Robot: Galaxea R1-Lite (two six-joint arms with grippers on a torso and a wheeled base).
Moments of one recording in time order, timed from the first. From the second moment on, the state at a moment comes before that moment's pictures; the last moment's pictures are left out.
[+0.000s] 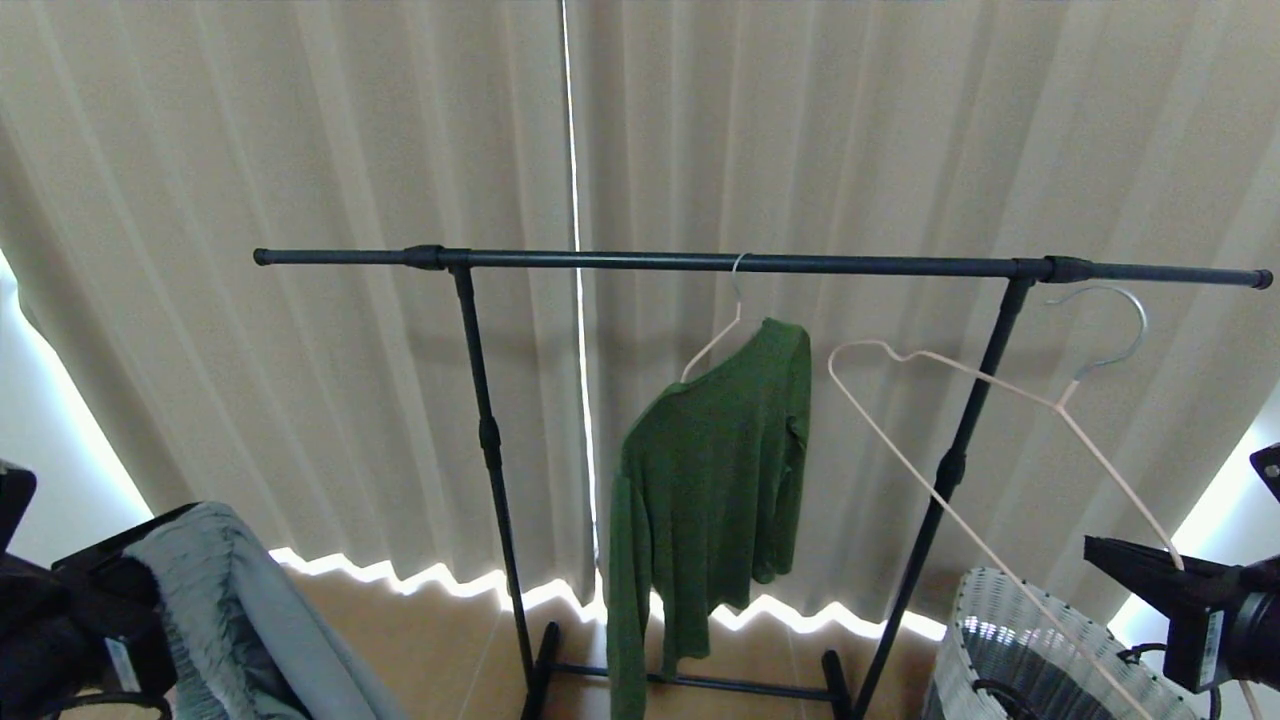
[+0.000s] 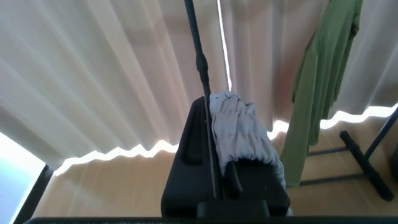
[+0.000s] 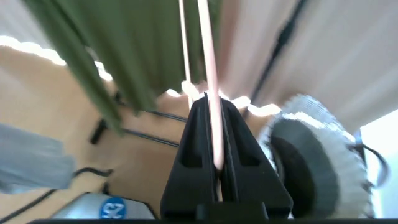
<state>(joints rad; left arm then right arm) -0.27 0.97 -0.26 -0.55 0.14 0.24 0.32 1.06 -0.36 -0.28 -0.11 0.11</state>
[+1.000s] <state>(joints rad) -0.53 1.53 -1.08 -0.17 0.58 -0.01 0.85 1.18 -0.47 -0.40 -0.06 0.48</state>
